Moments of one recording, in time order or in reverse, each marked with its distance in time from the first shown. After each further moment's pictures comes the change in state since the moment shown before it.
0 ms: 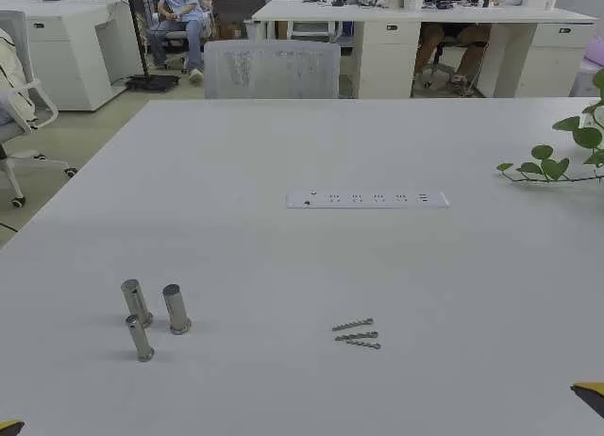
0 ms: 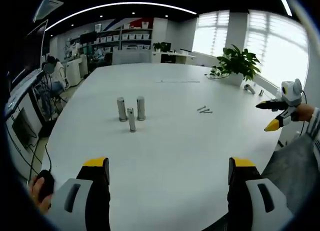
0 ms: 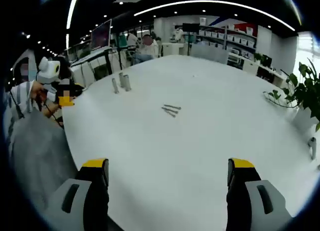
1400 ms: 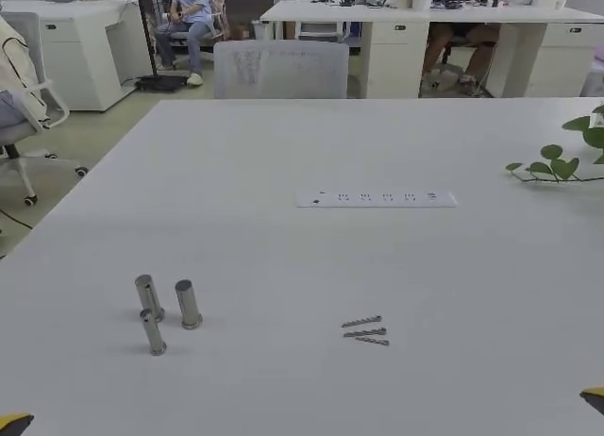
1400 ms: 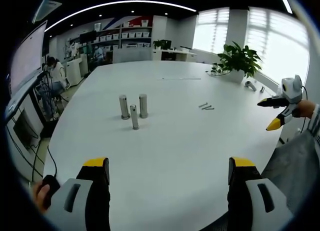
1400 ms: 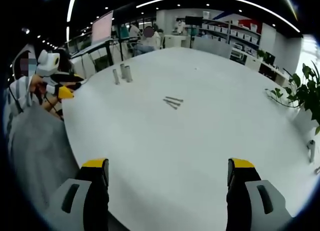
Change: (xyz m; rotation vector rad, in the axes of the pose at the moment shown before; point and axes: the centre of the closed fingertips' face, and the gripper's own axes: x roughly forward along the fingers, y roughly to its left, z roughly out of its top) left arm 0.008 0.009 -0.012 -0.005 0.050 0.006; right arm 0.004 0.001 -0.017 0.001 0.073 0.002
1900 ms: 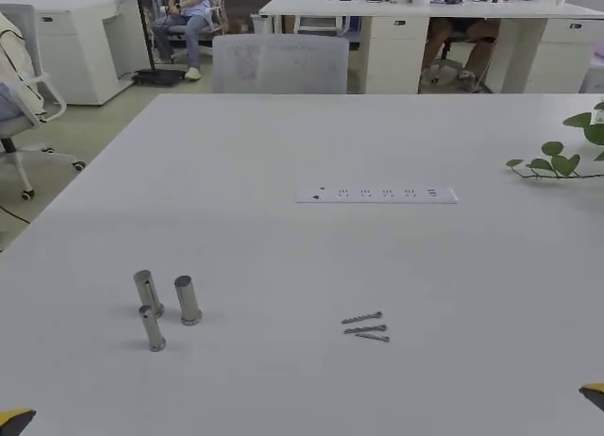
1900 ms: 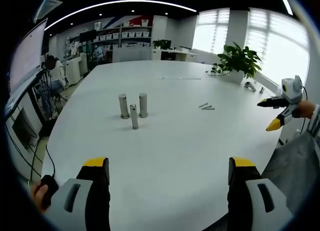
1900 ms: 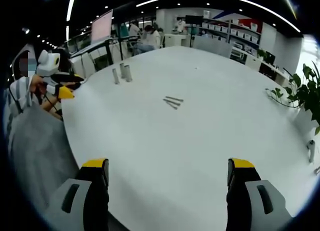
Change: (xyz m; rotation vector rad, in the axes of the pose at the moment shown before) left arm 0.002 0.001 -0.002 -0.009 0.002 -0.012; right arm 0.000 0.001 0.001 0.004 0.005 -0.003
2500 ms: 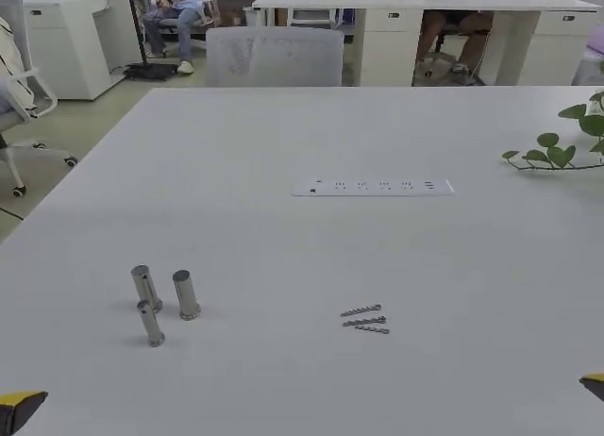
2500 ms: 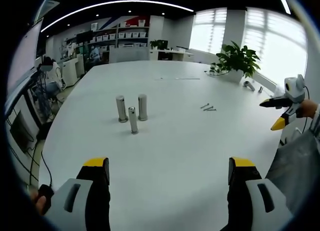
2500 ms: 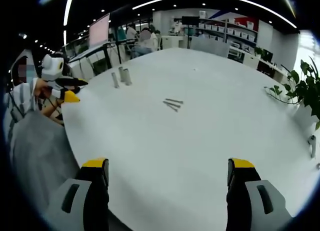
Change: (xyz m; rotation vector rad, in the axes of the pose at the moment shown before) left arm 0.022 0.010 0.007 0.017 -0.004 -0.027; right arm -0.002 0.005 0.005 0.047 -0.024 0.007
